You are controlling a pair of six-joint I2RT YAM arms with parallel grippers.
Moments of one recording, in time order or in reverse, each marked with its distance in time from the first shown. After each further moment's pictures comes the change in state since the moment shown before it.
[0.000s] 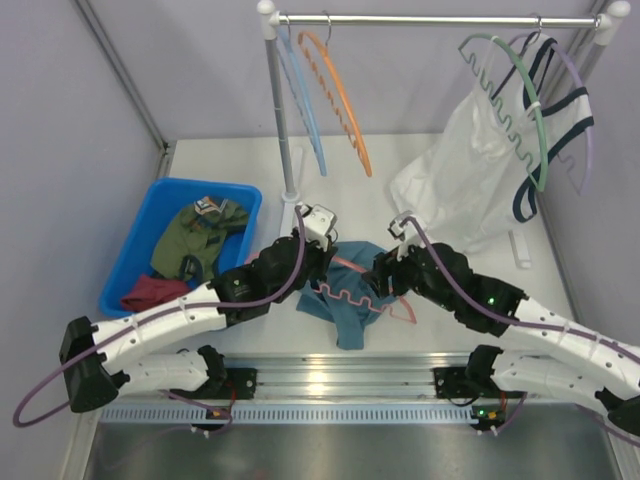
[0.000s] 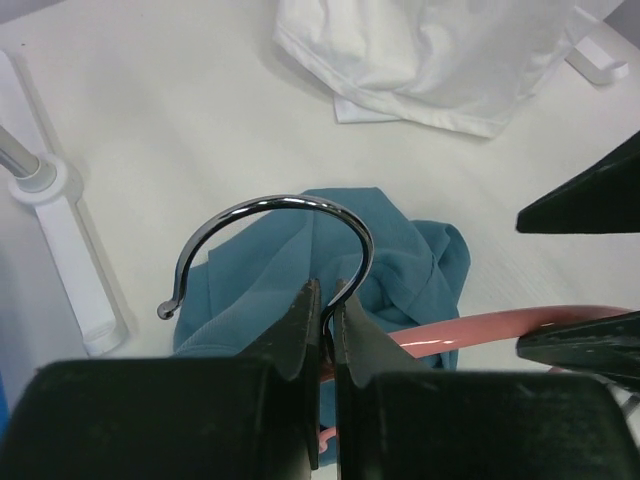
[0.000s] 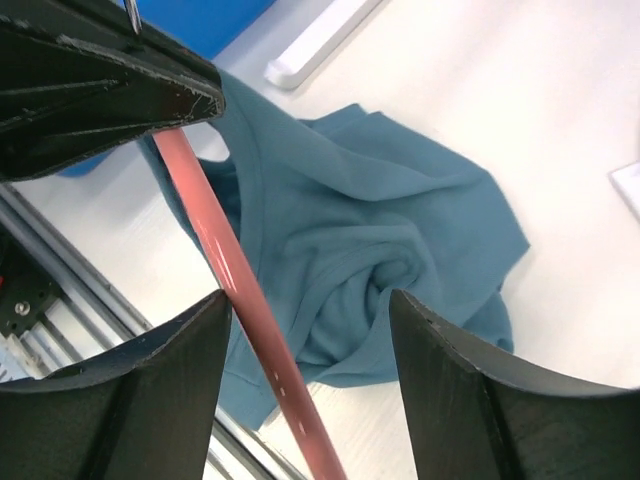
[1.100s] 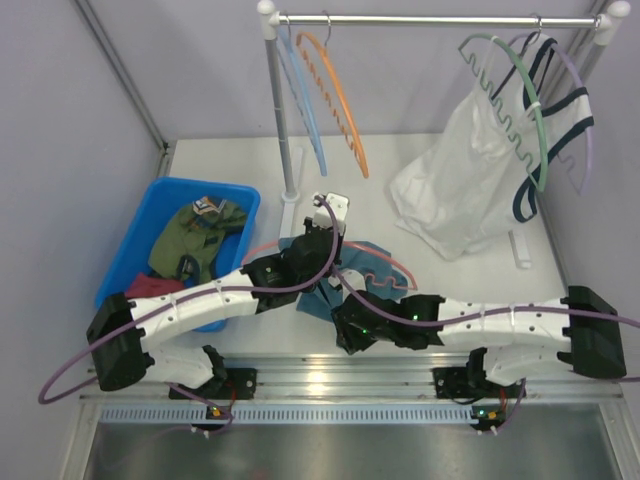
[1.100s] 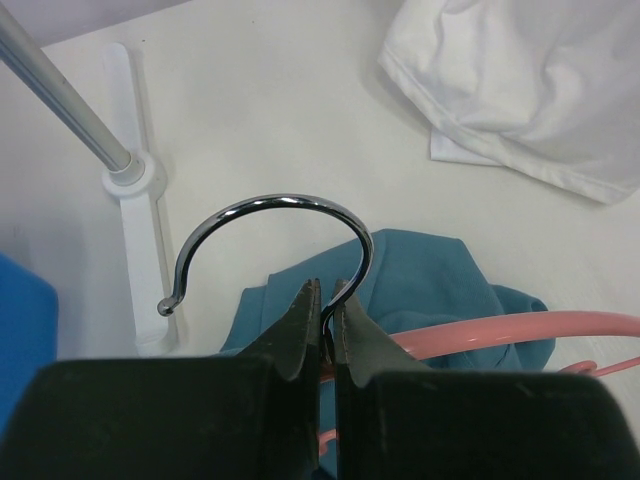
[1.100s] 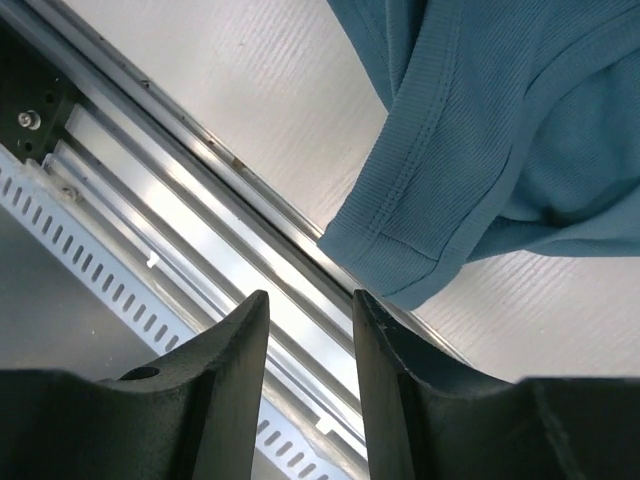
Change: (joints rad) left arm -0.005 0.222 0.110 0.065 -0.279 -0.012; right arm 0.344 0.360 0.054 -0.158 -0.010 0.378
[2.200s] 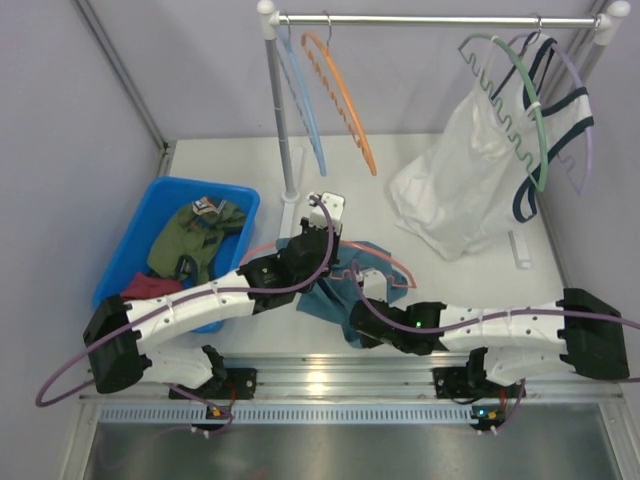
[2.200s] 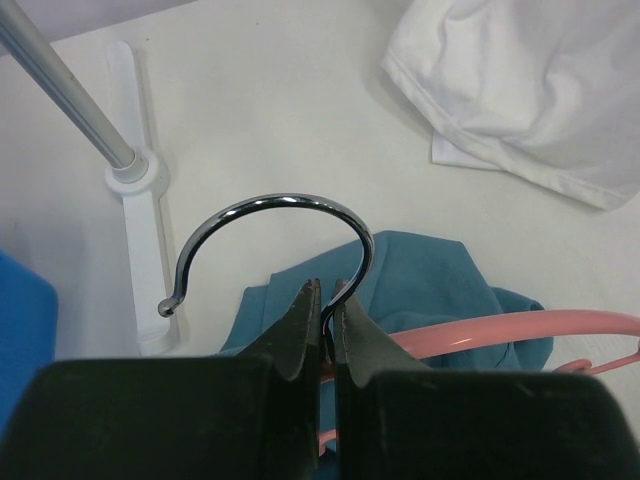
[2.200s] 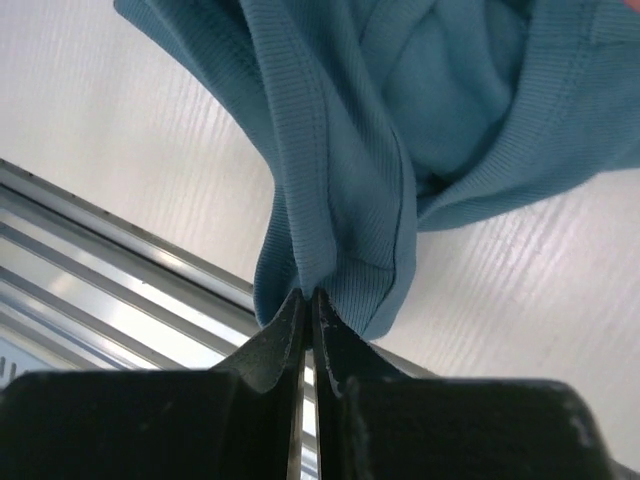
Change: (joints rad) left arm 0.005 -0.022 -0.014 0.002 0.001 -0.013; right arm -0.005 0.027 -0.130 0.058 0.199 0.216
